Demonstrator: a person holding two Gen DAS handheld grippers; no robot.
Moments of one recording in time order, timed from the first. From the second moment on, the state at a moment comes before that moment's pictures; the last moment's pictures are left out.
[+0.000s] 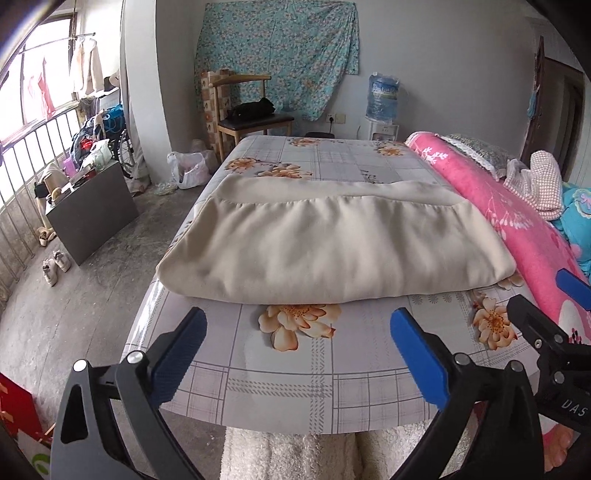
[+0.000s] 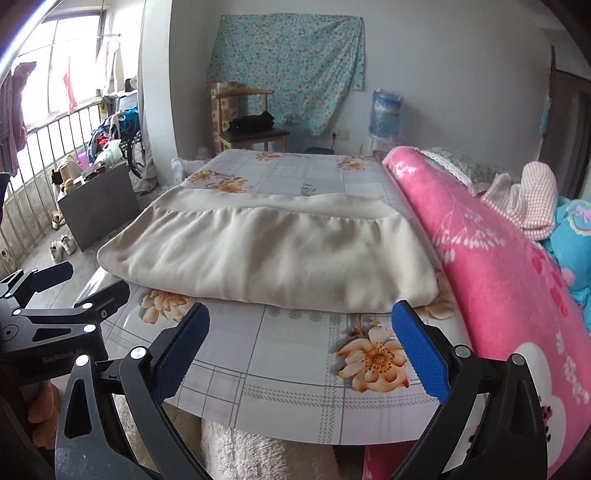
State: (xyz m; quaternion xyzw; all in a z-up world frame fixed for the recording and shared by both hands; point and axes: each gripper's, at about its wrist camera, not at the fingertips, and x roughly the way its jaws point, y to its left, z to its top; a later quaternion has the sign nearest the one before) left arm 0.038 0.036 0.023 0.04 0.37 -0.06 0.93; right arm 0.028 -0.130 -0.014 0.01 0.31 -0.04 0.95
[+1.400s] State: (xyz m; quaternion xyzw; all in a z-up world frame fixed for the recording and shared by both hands) left arm 0.040 0.022 0.020 0.05 0.39 -0.04 0.92; right arm 0.029 -0.133 -0.023 0.03 0.35 -0.05 0.94
